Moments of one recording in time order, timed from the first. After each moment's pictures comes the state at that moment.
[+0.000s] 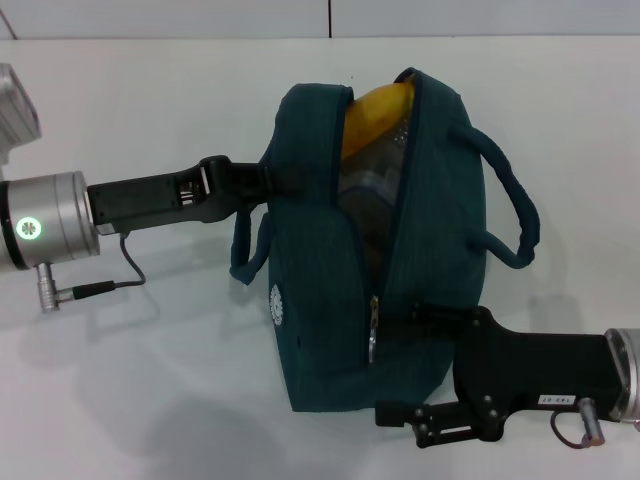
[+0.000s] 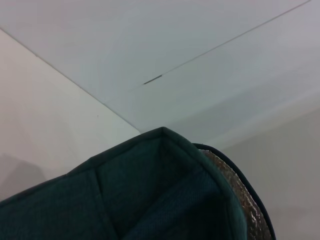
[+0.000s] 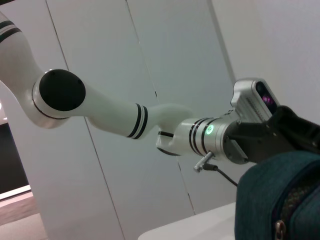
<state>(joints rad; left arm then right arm) -0.56 -2.06 0.67 0.51 1.86 1.66 -2.15 0.46 2.03 -1.60 -0.36 -1.15 -1.62 1.00</state>
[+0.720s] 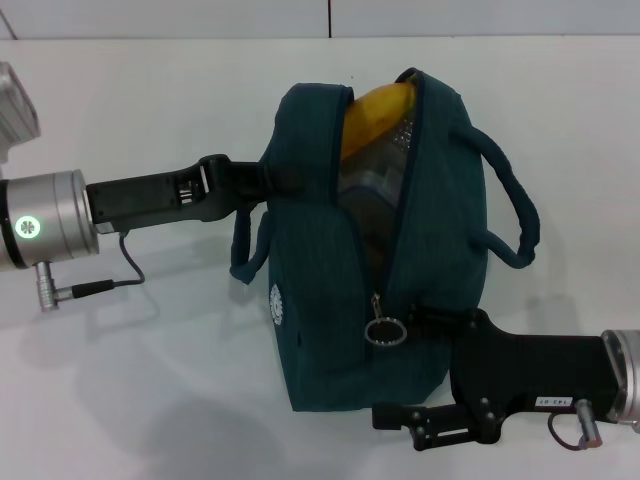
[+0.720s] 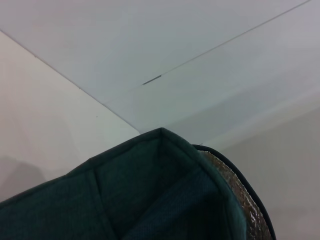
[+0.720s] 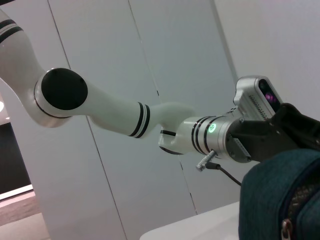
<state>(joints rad) -0.56 -2.06 0.67 0.51 1.86 1.66 -2.15 0.47 2.03 -1.62 -0.36 -1.14 -1.61 1.00</state>
